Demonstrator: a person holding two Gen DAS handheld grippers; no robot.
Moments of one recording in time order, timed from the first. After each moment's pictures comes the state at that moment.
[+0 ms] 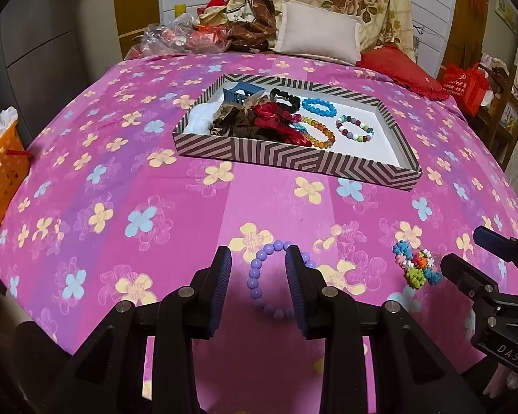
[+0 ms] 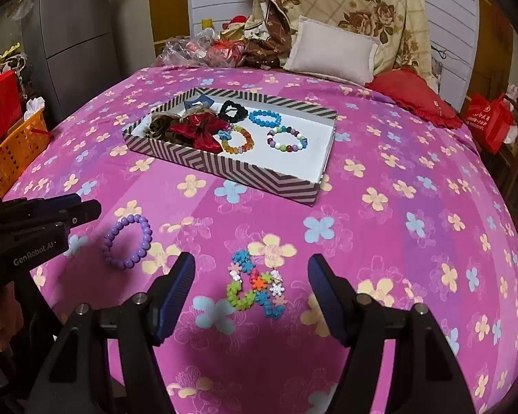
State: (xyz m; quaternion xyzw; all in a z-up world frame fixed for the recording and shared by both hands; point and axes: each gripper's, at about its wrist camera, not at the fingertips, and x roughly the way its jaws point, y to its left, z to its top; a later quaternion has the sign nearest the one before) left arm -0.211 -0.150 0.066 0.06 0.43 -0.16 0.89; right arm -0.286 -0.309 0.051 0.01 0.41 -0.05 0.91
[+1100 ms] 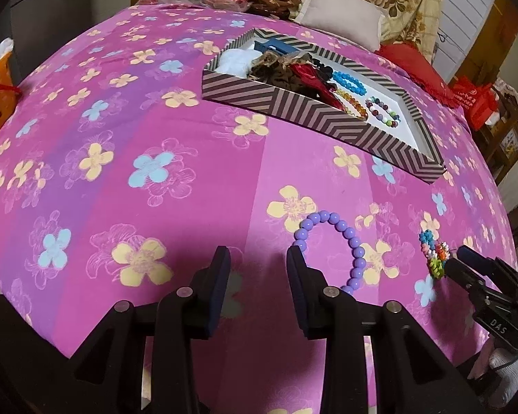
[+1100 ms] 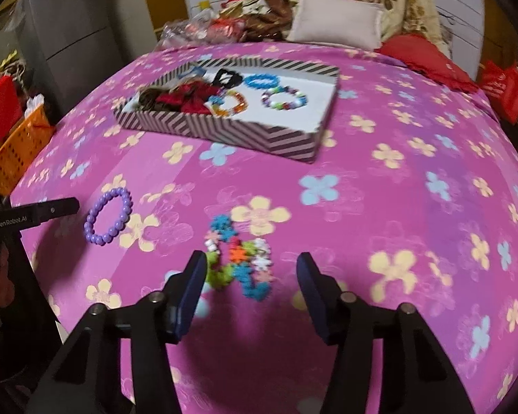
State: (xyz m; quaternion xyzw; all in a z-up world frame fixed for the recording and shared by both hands) left arm -0.183 -0.106 0.028 -0.01 0.50 -0.18 0.85; right arm -0.275 -0.336 0.005 0.05 0.44 -0.01 0.89
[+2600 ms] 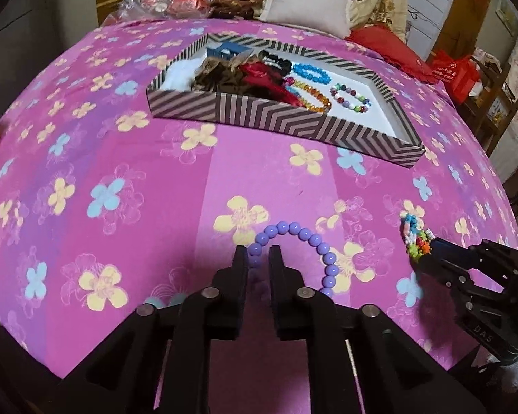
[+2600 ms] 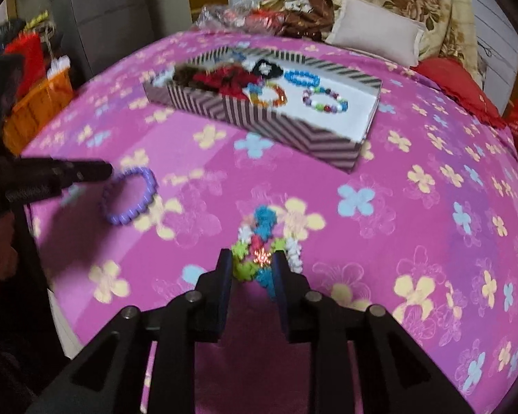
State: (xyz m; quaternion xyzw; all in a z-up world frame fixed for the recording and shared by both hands) left arm -0.183 -0.143 0.030 0.03 0.49 -0.22 0.84; right arm -0.270 -0.320 0.001 -0.01 0.45 0.04 0.89
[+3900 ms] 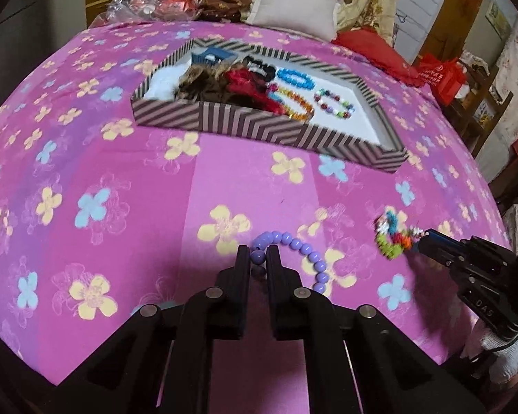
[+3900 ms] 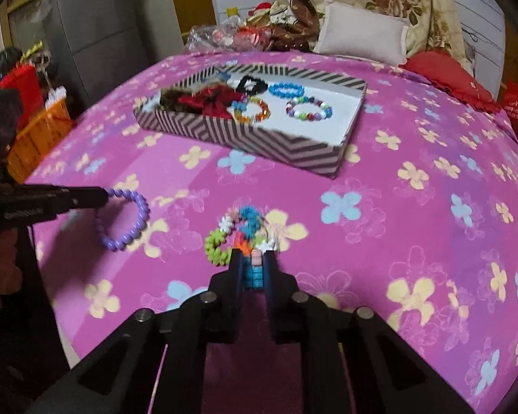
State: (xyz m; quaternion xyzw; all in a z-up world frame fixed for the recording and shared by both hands) left arm -0.183 -0.147 0.044 0.02 0.48 -0.25 0.84; right arm -0.272 -0.345 0.008 0.04 0.41 0.04 0.91
